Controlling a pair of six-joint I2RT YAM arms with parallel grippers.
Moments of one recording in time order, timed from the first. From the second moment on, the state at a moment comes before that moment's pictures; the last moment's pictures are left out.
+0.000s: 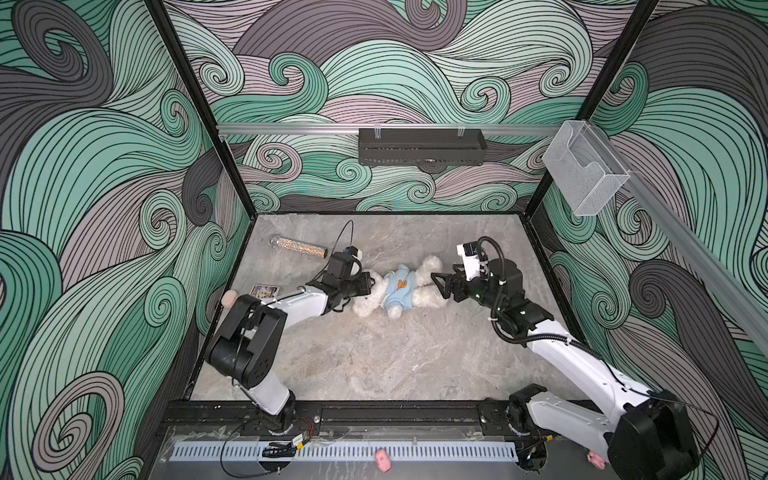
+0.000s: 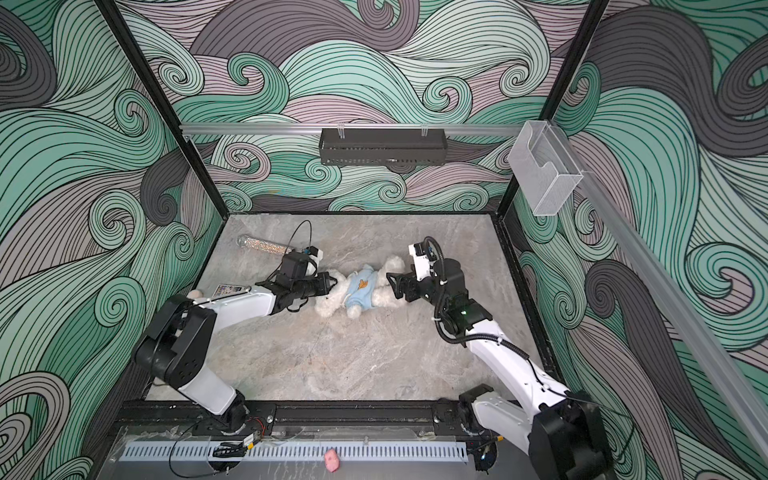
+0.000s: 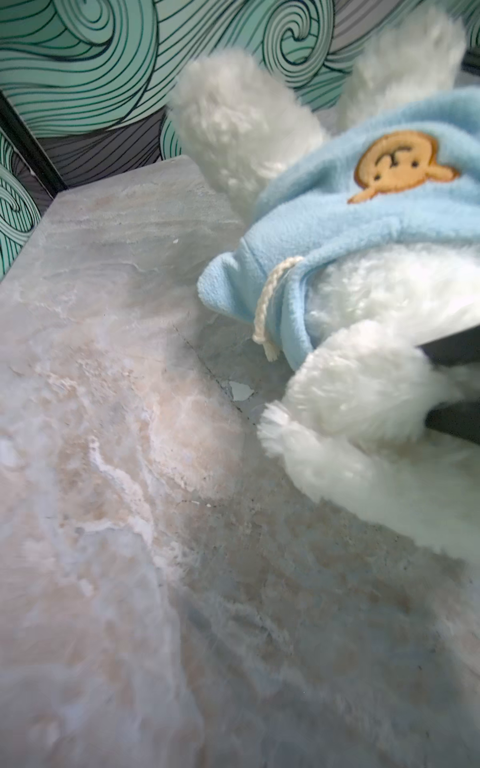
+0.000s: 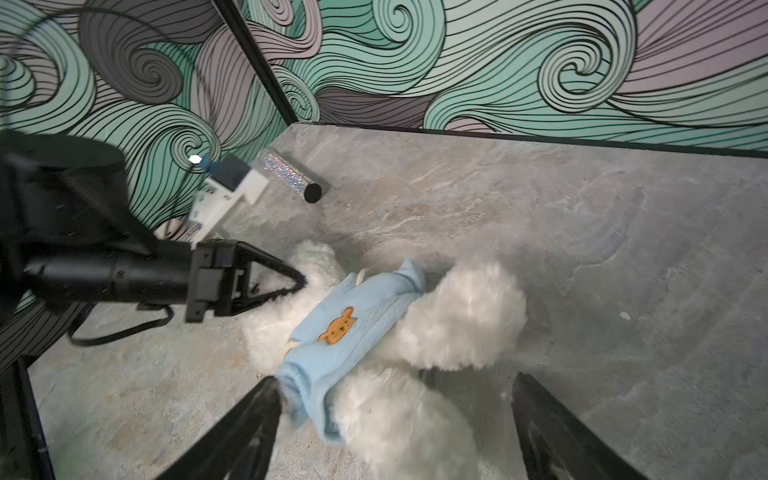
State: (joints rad) left arm -0.47 1.56 0.79 0.11 0.20 -0.48; right arm 0.39 1.09 0.72 -0.05 -0.27 0.18
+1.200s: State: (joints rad) left arm -0.70 1.15 0.54 0.42 -0.16 0.10; right arm 0.27 1.21 0.87 -0.25 -0.61 0.16
